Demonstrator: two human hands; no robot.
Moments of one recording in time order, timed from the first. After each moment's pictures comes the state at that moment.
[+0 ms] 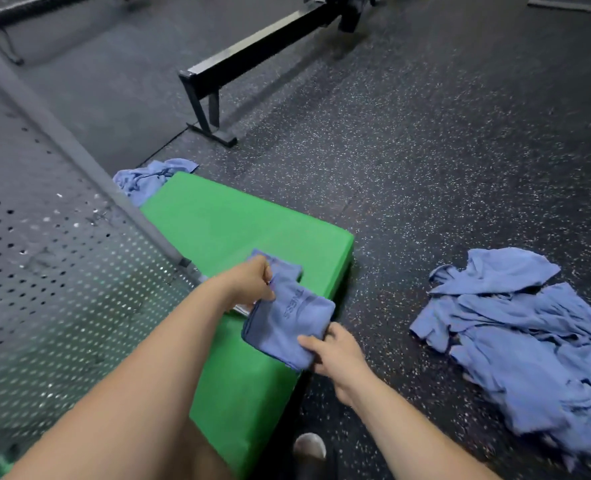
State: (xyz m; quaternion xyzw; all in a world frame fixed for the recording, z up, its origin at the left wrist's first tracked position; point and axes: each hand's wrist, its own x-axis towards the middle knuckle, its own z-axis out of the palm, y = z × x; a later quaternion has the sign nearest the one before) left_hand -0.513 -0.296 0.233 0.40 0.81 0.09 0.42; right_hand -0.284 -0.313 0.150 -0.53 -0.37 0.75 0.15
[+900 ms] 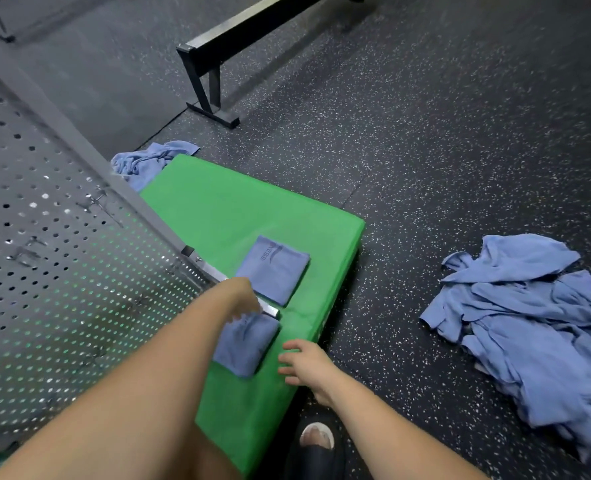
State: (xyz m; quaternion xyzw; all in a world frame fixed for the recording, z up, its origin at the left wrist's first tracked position) left_hand -0.536 -0.316 0.182 0.36 0.82 -0.16 0.41; right_hand -0.337 -0.349 0.070 -0.51 -0.41 0.75 -0.04
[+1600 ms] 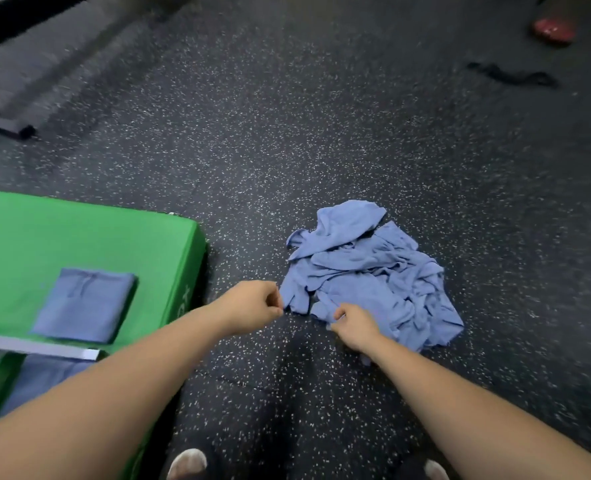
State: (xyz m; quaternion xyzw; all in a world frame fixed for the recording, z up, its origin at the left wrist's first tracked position) left_hand -0.239 -0.197 0.174 0.65 0.63 -0.02 0.42; right_hand 0.028 -0.183 0.056 -0.69 -0.60 0.39 -0.06
